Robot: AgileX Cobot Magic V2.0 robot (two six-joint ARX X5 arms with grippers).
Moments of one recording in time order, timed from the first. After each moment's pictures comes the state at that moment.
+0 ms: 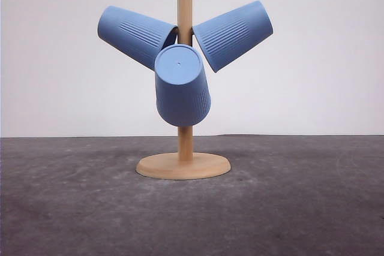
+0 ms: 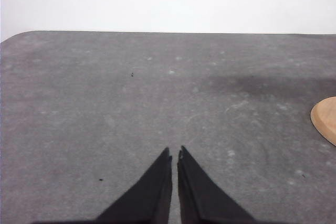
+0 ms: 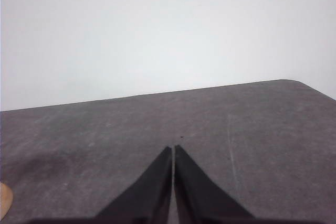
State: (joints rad) left_arx 0.01 0.00 0.03 -0.15 0.02 0.00; right_arx 0.02 0.00 0.01 0.07 0.04 0.16
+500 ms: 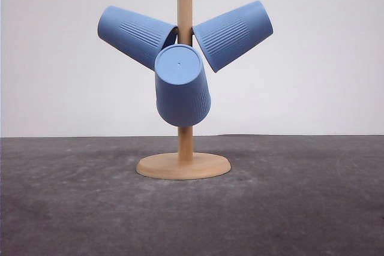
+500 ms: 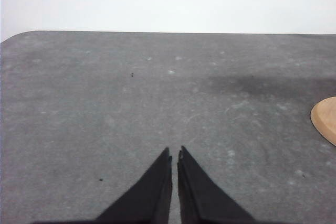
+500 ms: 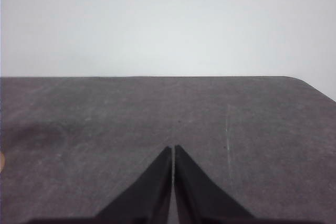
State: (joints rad) left_arx 0.01 0.00 0.03 -0.15 0.02 0.00; right_arx 0.02 0.00 0.01 0.01 0.02 0.05
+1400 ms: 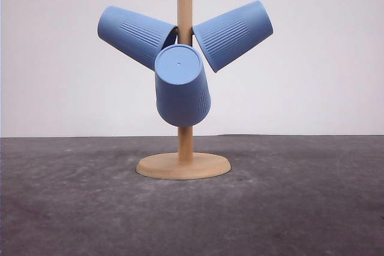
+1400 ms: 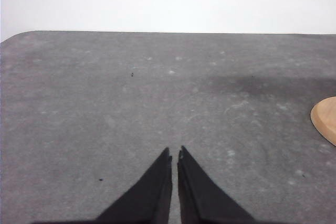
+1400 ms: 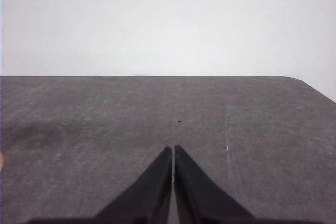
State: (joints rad) left_arx 0.01 0.00 0.03 -0.15 0.02 0.00; right_arx 0.02 0.00 0.01 0.01 0.02 0.05
